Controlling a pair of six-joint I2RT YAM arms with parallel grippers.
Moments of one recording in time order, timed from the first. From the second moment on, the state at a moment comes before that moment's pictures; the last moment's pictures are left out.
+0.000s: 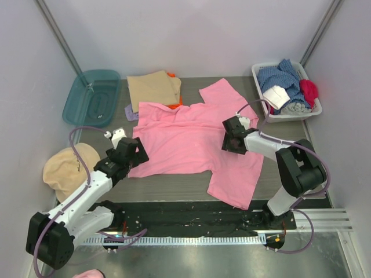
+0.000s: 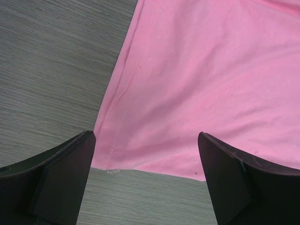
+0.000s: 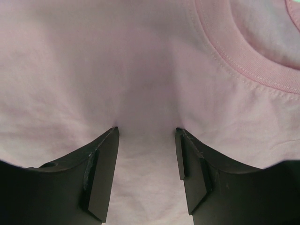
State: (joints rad) left arm -0.44 0.92 0.57 -0.48 -0.41 -0.71; right arm 0.43 1.62 0.88 -0.36 0.32 0.63
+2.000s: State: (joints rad) left arm -0.30 2.08 1.43 -0.23 -0.36 -0.44; right arm 0.19 2.42 2.03 -0.47 0.11 0.39
